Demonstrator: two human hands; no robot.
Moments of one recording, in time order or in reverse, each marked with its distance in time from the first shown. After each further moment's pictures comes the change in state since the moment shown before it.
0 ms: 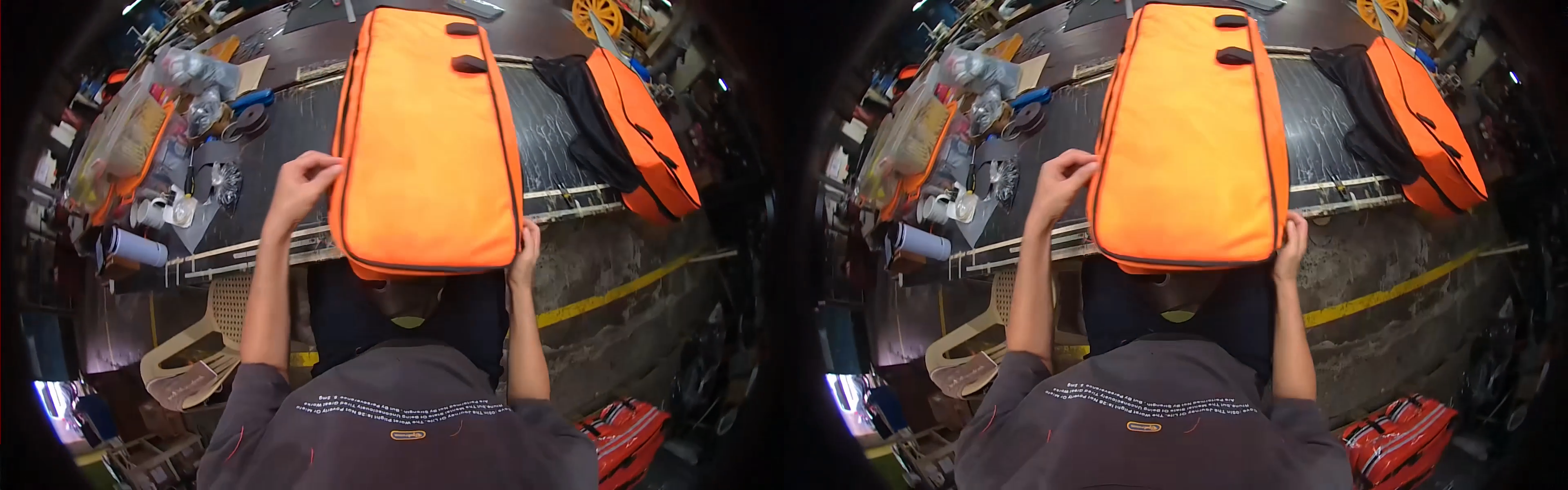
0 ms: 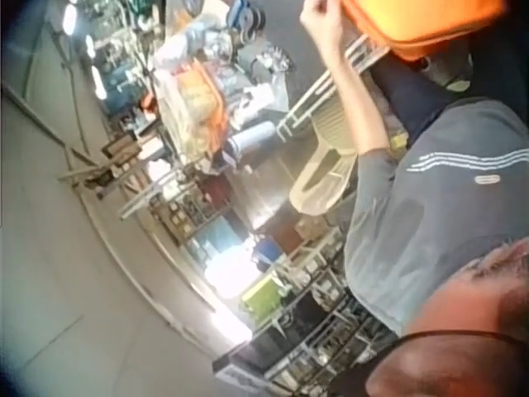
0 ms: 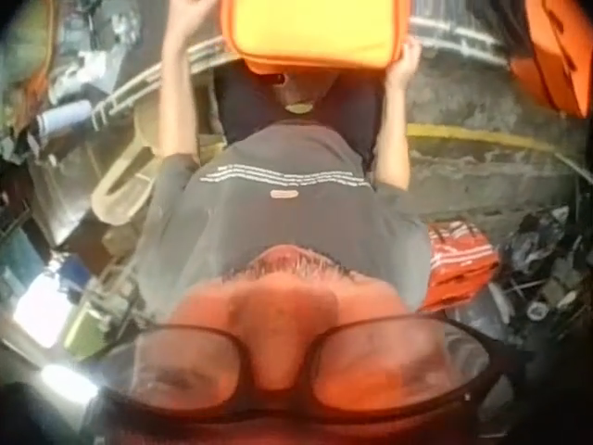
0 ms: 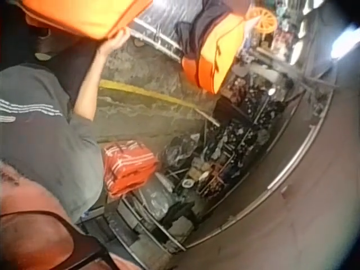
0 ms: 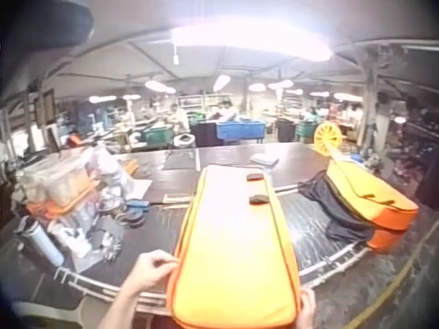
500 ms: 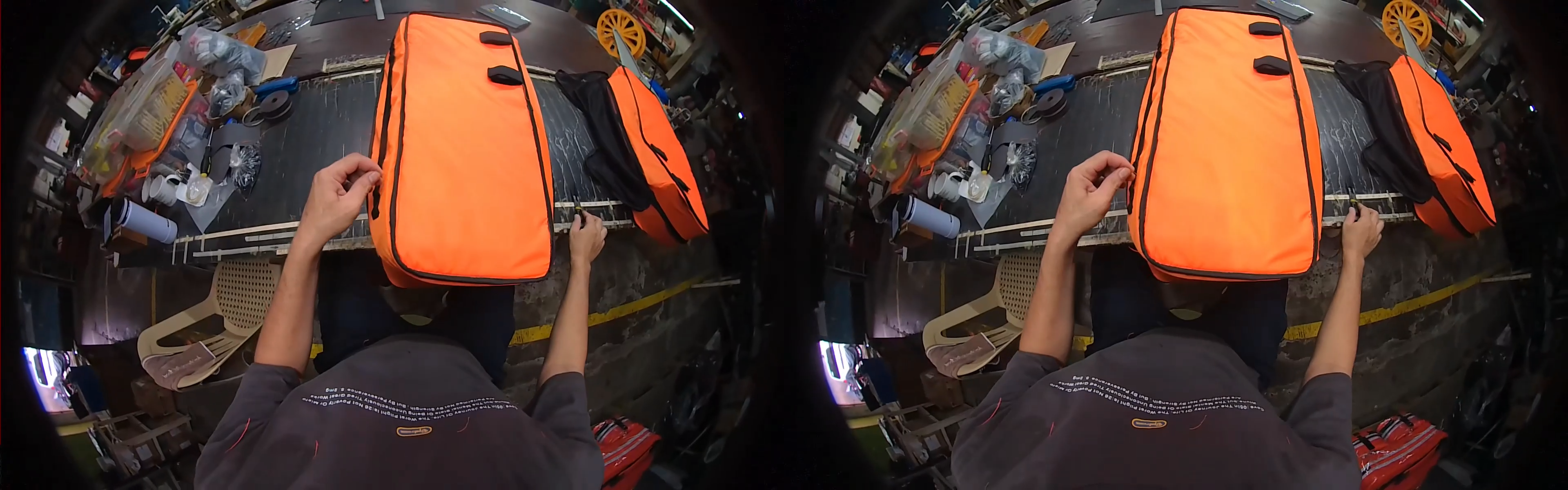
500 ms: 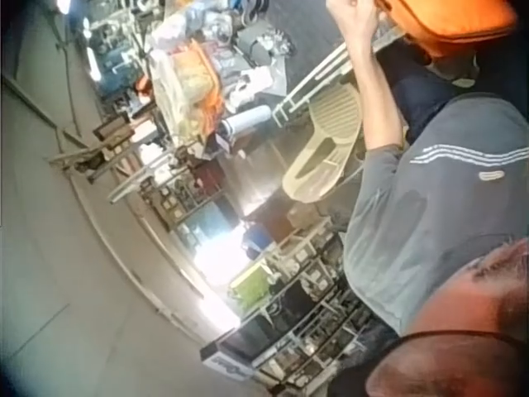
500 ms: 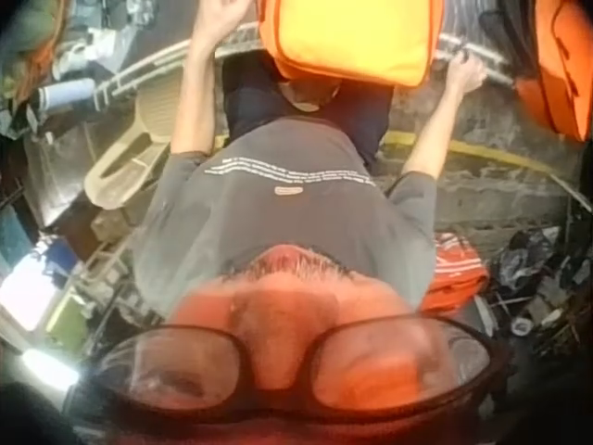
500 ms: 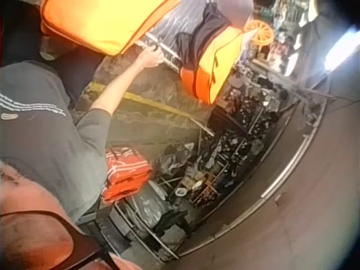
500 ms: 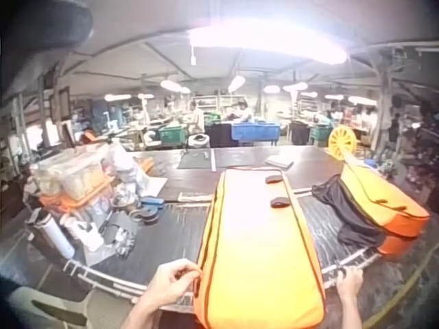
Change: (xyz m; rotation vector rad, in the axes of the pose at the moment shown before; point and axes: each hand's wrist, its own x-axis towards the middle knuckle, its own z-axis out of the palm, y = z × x) left_hand -0.045 0.055 0.035 -0.009 0.031 -0.004; right_hand 0.133 -0.011 -0.091 -1.449 0.125 -0.161
